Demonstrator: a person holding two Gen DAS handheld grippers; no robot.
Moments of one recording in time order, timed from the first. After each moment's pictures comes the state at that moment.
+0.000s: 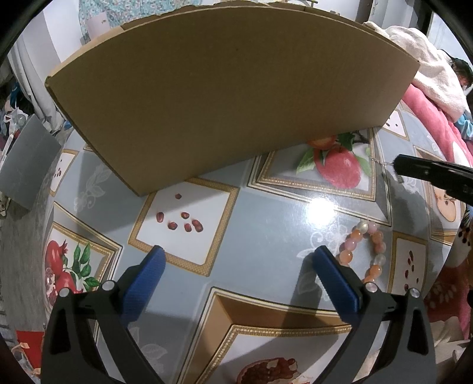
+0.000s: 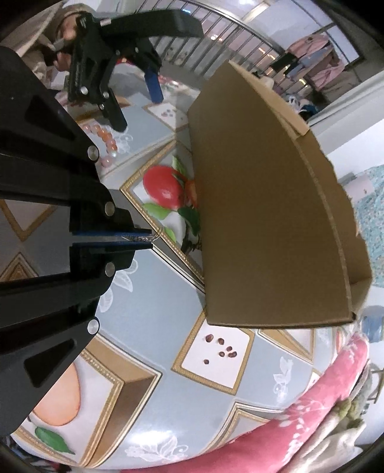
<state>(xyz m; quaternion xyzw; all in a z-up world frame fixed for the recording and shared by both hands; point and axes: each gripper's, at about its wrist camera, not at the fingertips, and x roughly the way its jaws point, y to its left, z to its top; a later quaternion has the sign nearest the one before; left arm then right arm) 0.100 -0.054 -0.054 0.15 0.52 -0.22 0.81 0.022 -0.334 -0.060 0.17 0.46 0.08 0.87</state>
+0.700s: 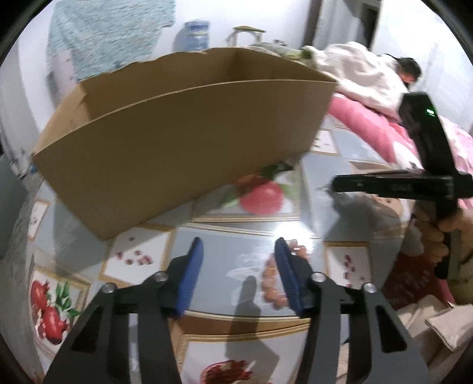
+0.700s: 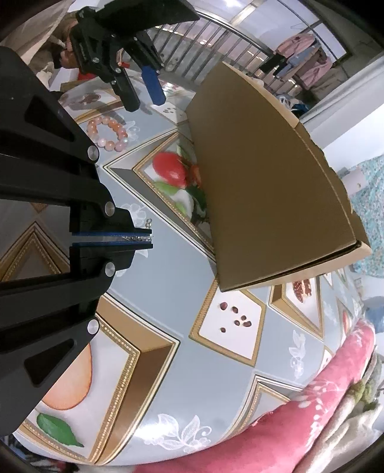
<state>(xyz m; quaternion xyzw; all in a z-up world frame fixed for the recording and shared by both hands) 0.070 -0.063 -0.027 0.13 0.43 -0.35 0.82 0.021 -0.321 -0.070 0.19 0.46 0.08 0.86</state>
